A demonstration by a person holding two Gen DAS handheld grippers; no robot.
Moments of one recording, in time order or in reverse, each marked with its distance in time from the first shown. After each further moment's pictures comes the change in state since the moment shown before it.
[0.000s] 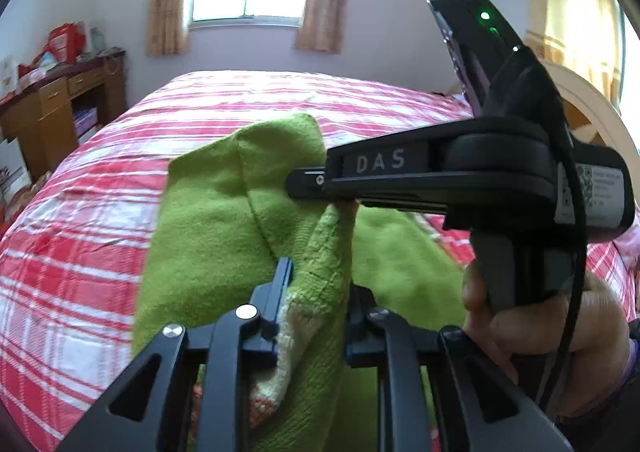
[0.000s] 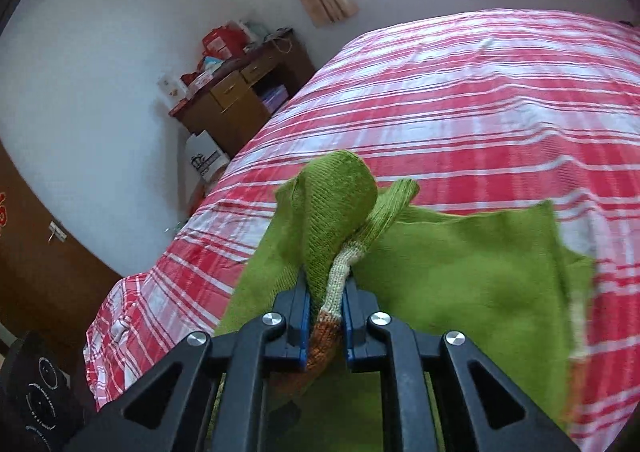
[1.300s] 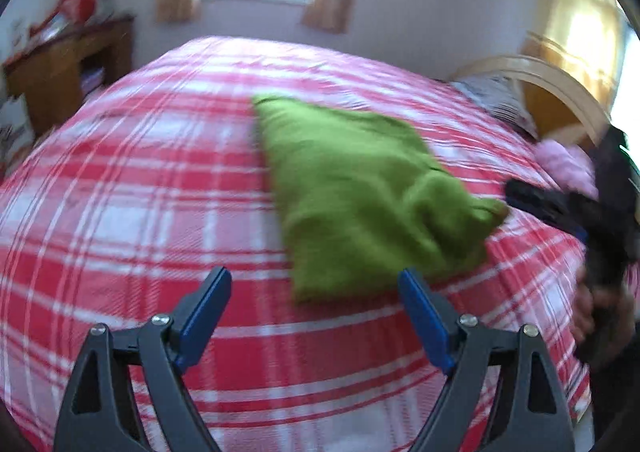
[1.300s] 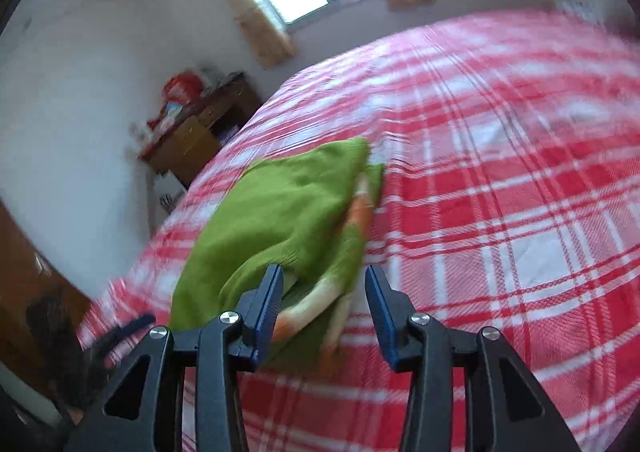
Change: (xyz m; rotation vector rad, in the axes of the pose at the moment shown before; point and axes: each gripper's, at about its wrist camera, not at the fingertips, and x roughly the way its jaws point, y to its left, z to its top) left arm -0.091 0.056 -0.080 -0.119 0.098 -0.019; right arm -0.165 -0.050 -0.124 0.053 -0.145 -0.152
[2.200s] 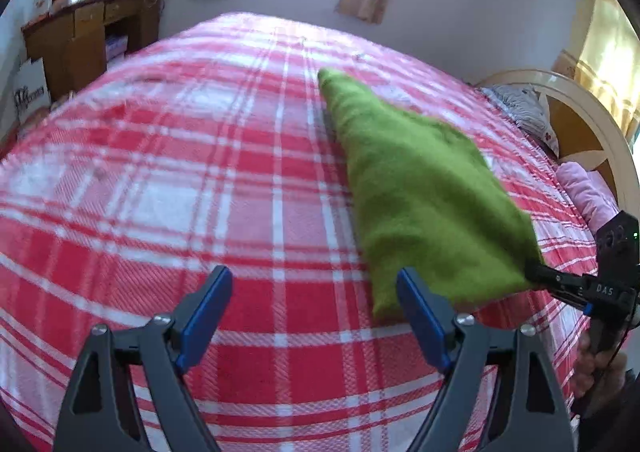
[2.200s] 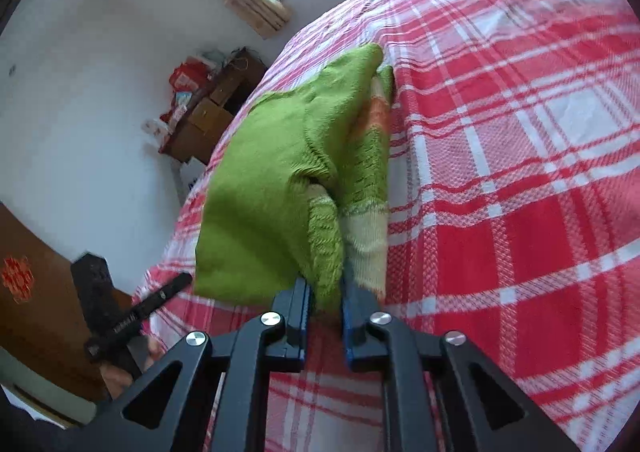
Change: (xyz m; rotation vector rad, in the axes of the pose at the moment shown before) left arm 0.001 0.041 0.003 -0.067 0.028 0.029; right arm 0.017 -0.030 -0.048 0.207 0.162 0.146
